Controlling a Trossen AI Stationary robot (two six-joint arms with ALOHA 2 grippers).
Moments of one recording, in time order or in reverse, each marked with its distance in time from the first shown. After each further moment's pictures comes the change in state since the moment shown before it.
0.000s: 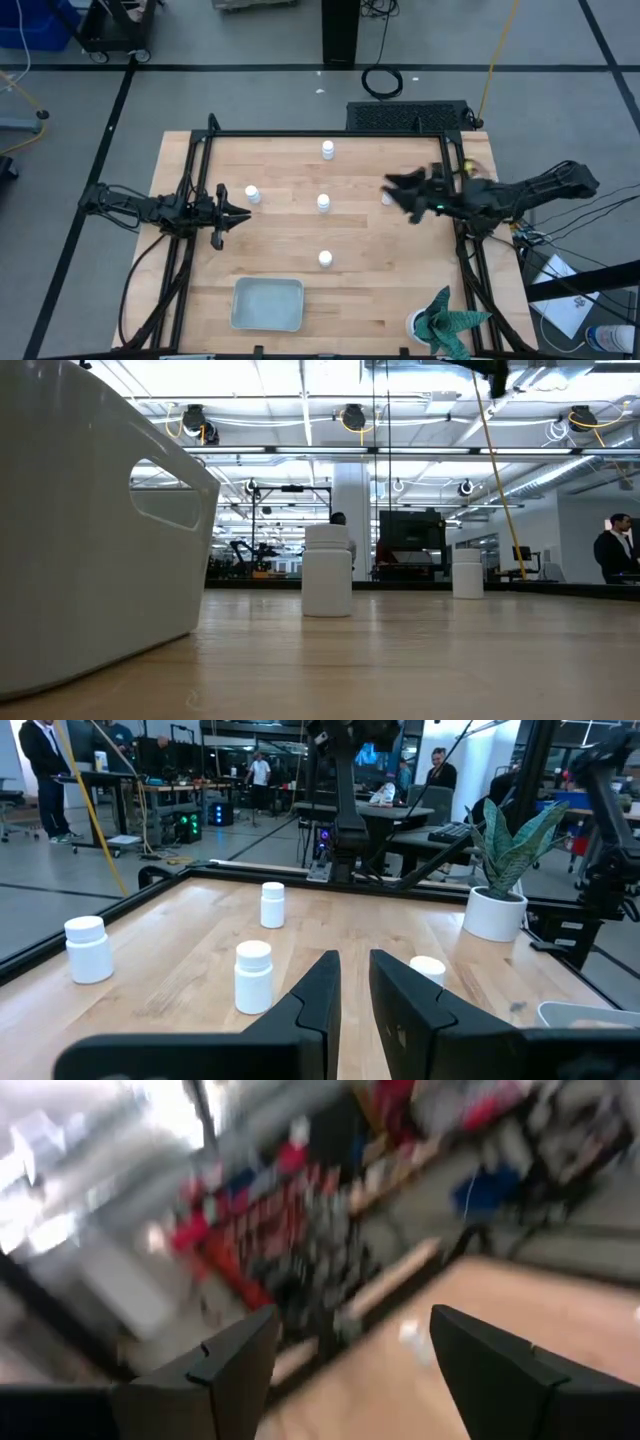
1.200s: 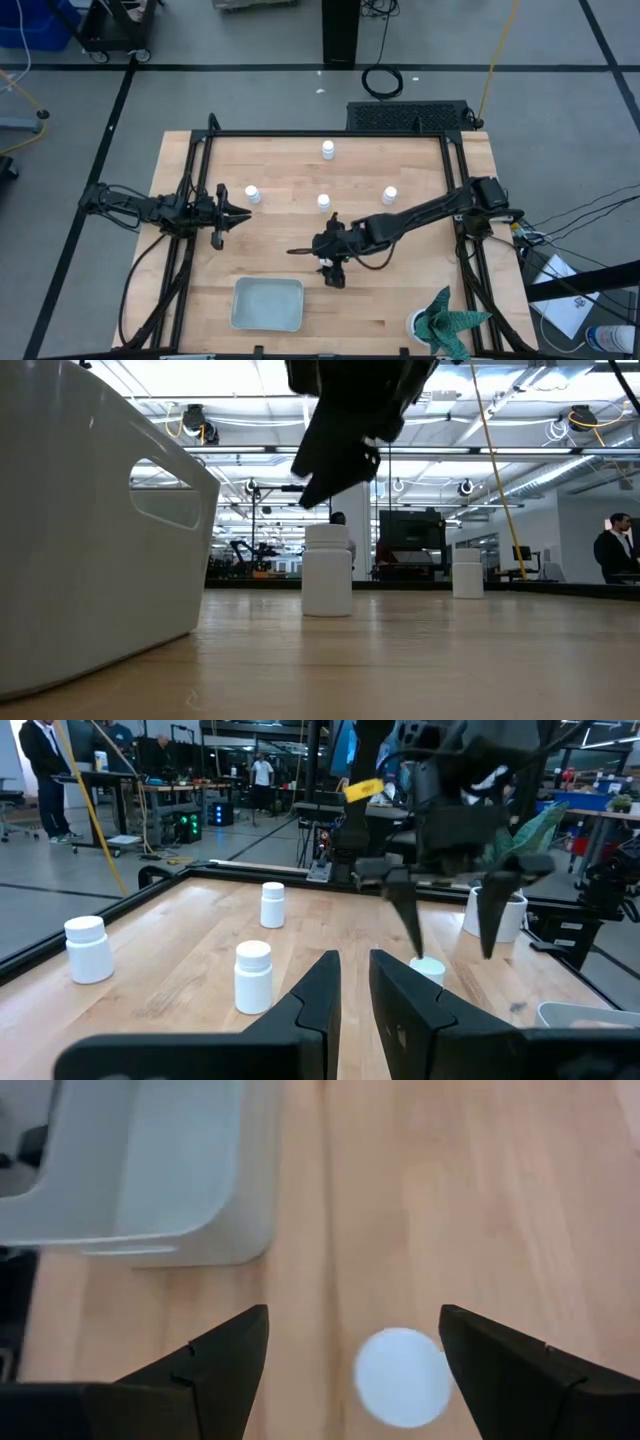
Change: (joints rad) left arm 0.000 0.000 0.000 0.001 0.000 0.000; right arm 0.007 1.014 0.655 -0.547 -0.495 -0.276
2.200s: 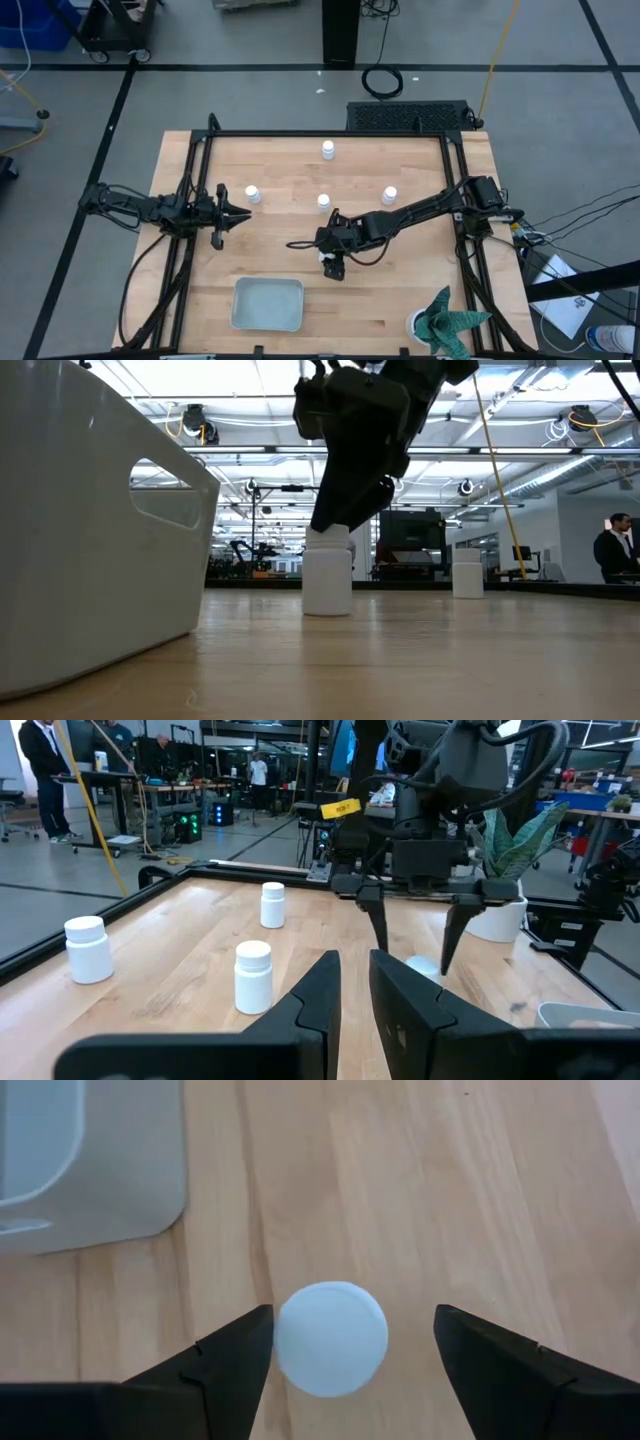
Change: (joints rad) left arm 0.000 0.000 0.000 0.000 0.000 0.000; right arm -0.031 0.021 -0.029 -0.063 0.032 0.061
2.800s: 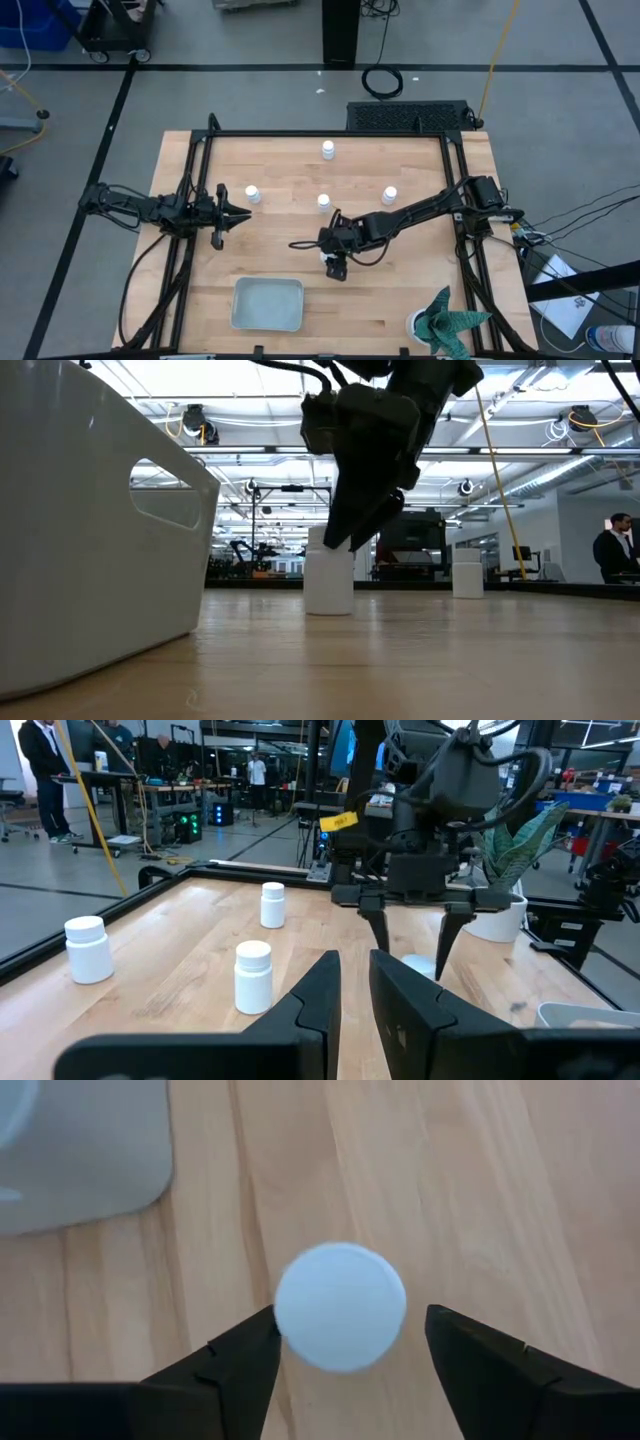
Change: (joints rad) left arm 0.000 0.000 0.000 0.000 0.000 0.000; right arm -0.004 0.000 -0.049 0.018 -0.022 0.033
